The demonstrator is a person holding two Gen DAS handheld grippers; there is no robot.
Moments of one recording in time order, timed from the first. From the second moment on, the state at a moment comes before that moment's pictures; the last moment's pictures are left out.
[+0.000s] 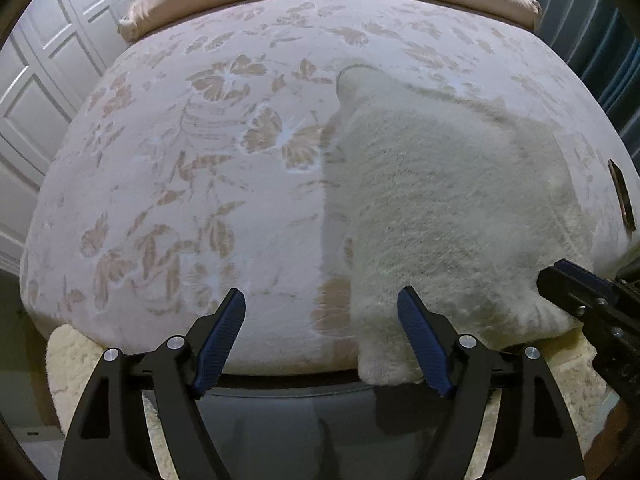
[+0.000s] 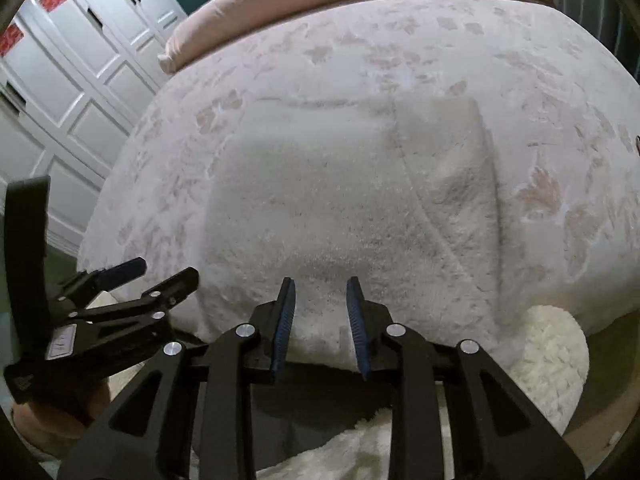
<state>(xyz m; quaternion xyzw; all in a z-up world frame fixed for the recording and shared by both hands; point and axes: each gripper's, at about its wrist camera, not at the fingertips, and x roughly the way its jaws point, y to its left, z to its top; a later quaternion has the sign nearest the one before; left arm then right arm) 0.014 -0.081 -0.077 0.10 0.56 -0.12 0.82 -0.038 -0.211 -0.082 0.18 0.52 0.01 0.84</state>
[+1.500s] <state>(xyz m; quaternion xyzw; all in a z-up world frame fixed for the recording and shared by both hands) 0.016 -0.126 -0.056 0.12 0.53 -0.14 0.83 -0.045 -0.324 -0.060 0.27 0.43 -0.04 0.86</state>
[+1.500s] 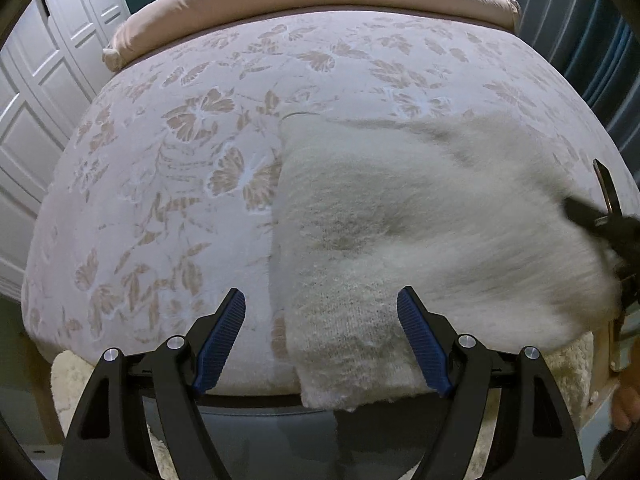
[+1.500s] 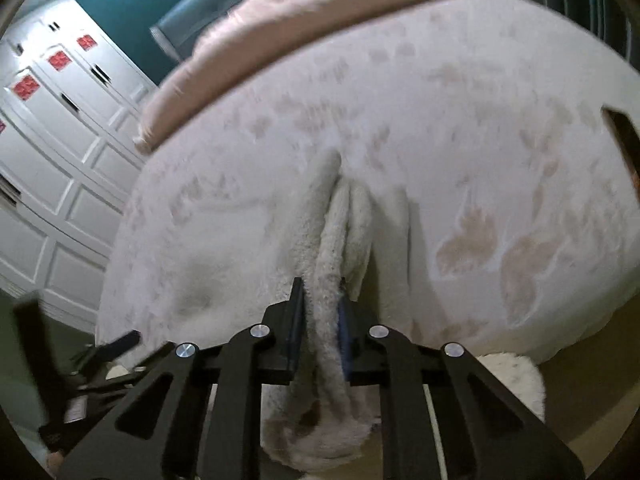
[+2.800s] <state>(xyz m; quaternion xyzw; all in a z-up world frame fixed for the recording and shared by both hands) 0.031 -0.120 -0.081 0.07 0.55 -0.15 0.82 -0.031 -0.349 -0.121 0.31 0.48 -0.07 0.82</state>
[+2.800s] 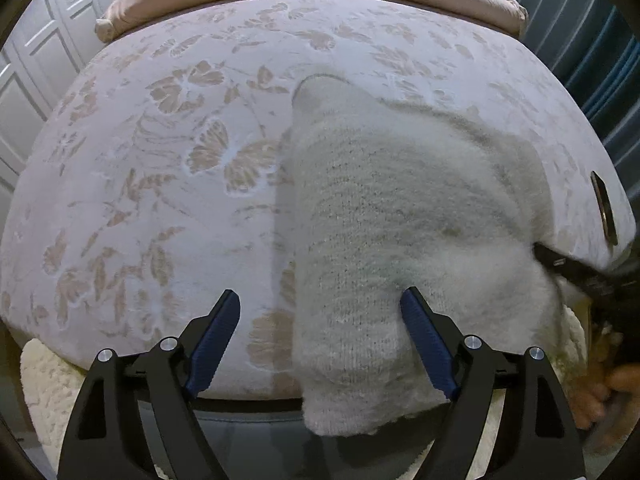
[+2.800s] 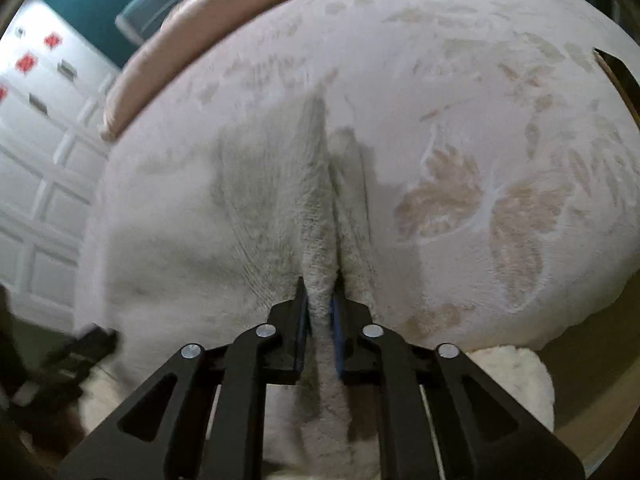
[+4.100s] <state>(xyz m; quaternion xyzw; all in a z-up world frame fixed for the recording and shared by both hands) 0.042 -0.117 0.056 -0.03 0.46 -0.33 0.82 -0.043 -0.302 0.019 0.30 0.35 -0.03 0.89</state>
